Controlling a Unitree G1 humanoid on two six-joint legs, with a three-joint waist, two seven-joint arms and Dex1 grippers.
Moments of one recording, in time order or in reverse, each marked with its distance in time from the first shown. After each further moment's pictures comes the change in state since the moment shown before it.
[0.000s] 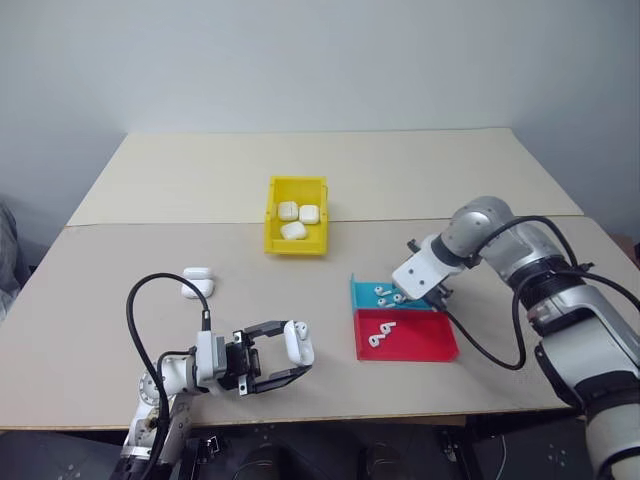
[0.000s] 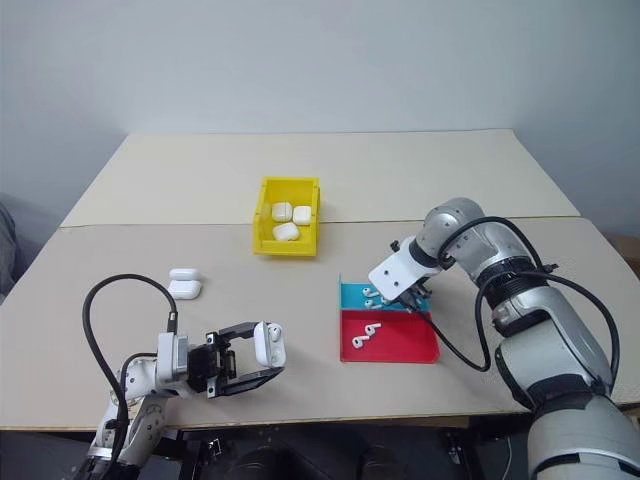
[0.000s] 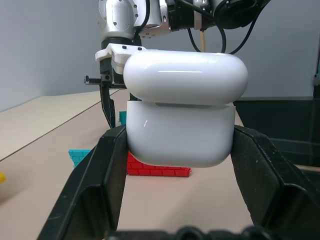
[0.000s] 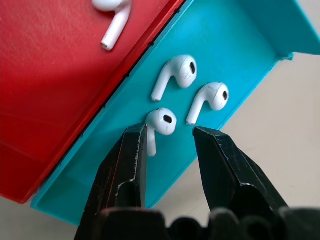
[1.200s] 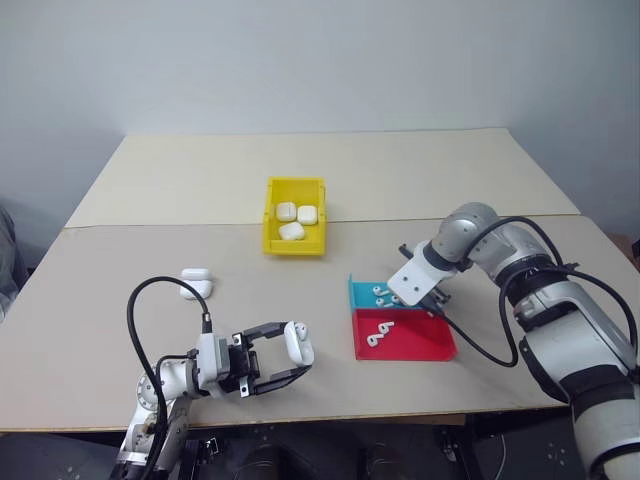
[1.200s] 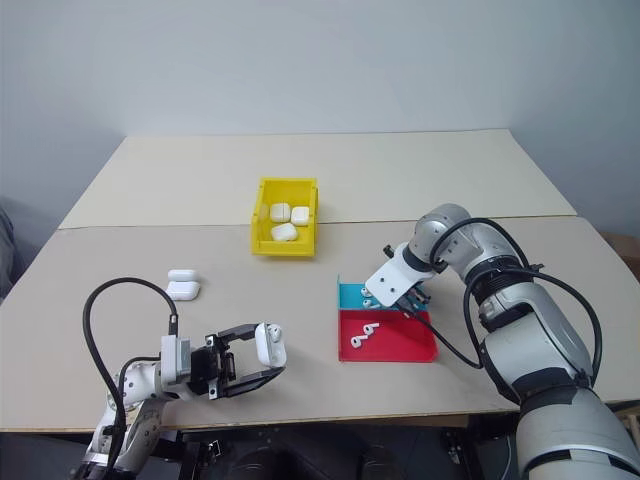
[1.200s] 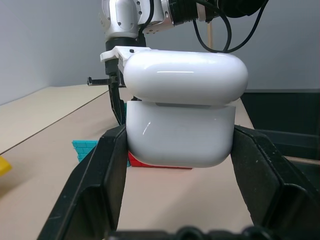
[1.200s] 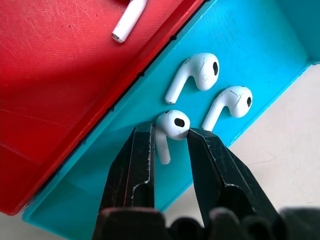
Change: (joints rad) left arm 0.023 0.015 -0.007 -0.020 0.034 -0.001 0.058; right arm -0.026 0.061 0.002 0.113 -0.091 -0.090 -0.039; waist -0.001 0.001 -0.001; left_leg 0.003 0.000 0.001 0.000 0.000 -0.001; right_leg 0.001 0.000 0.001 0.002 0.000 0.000
